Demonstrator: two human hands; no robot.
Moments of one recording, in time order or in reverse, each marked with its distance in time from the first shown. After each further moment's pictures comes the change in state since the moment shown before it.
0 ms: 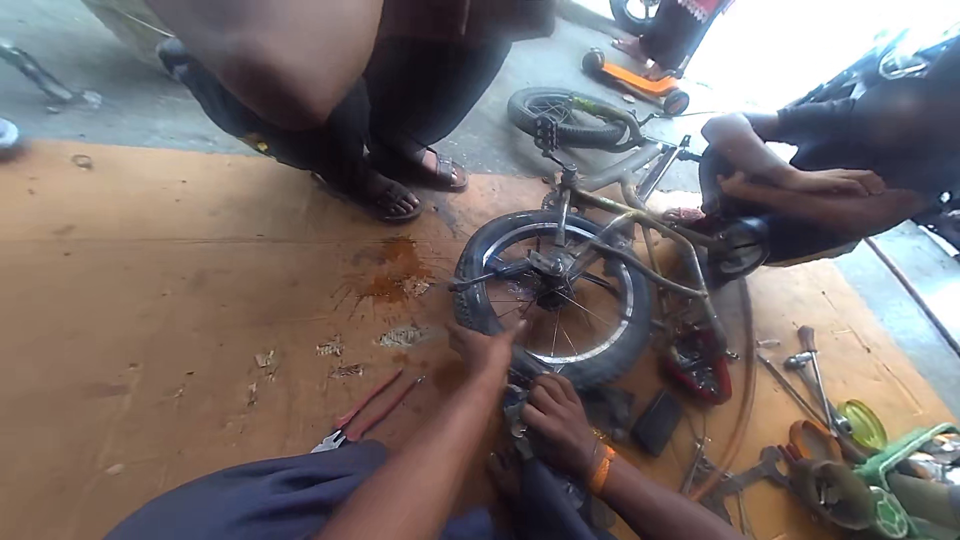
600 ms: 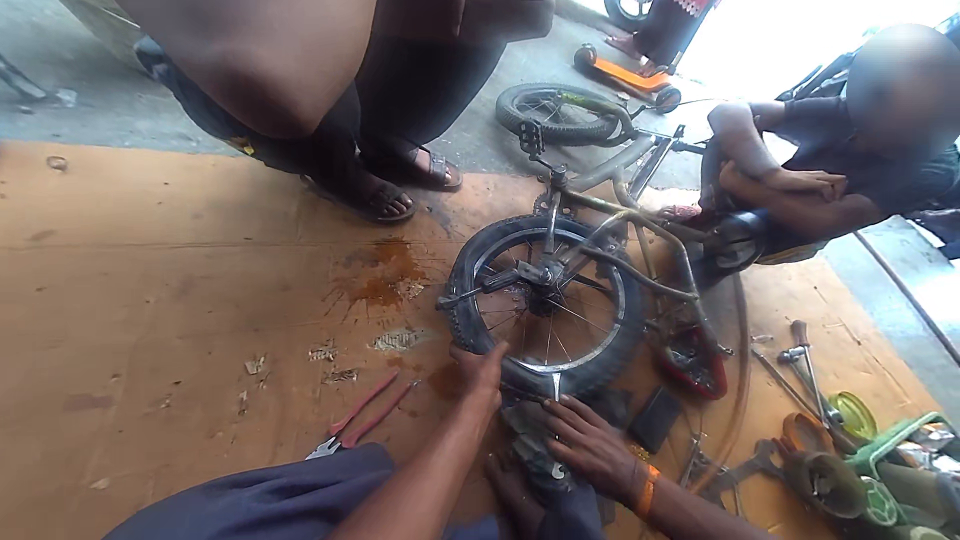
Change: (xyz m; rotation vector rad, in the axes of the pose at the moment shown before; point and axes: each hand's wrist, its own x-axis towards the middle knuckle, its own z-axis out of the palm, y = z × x) left_hand 0.003 -0.041 0.004 -0.397 -0.143 -0.090; right_hand -0.047 0.023 -0.037 -0.015 -0.318 -0.212
